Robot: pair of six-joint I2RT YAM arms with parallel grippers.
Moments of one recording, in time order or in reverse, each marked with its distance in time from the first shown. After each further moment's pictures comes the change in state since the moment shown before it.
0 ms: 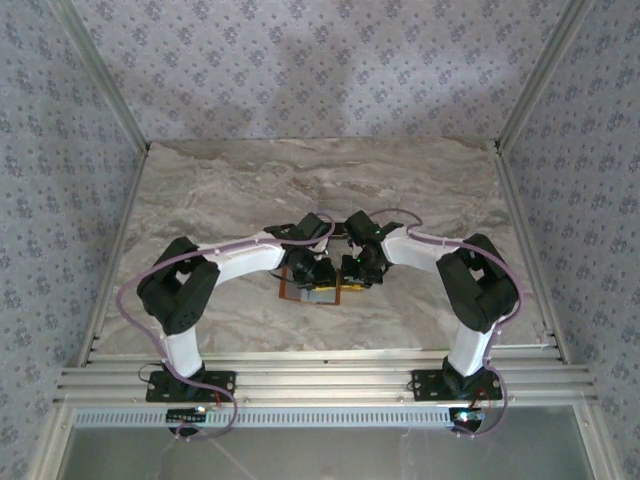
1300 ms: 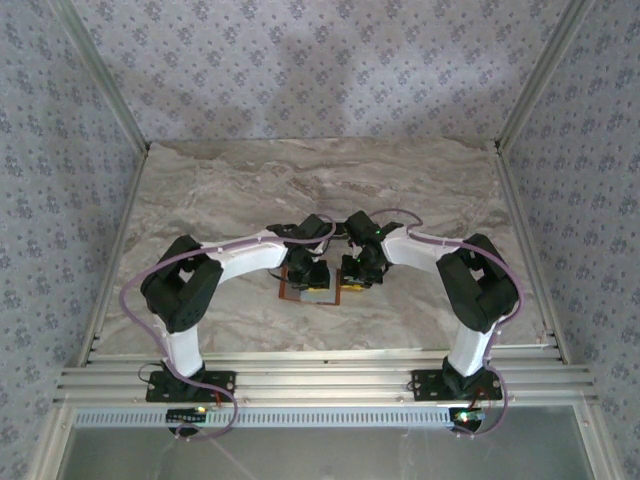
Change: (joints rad) left arm 0.000 0.018 0.036 -0.120 -0.142 0.063; right arm 0.000 0.000 0.000 -0.001 0.000 0.000
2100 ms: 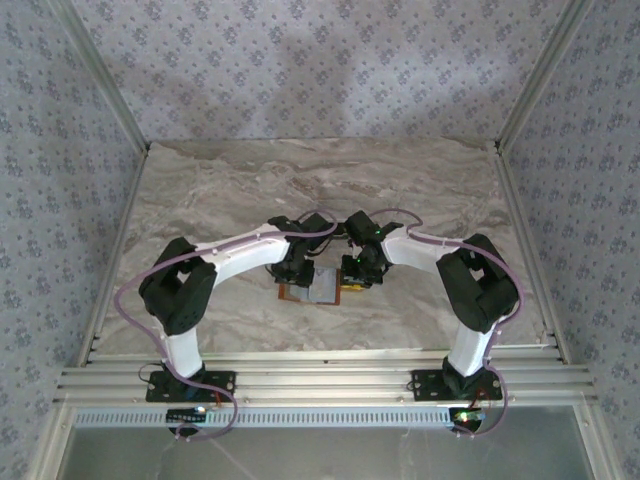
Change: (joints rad) left arm -0.024 -0.019 0.096 -0.310 -0.344 0.078; right arm 0.001 -0.001 0.000 -0.001 0.000 0.000
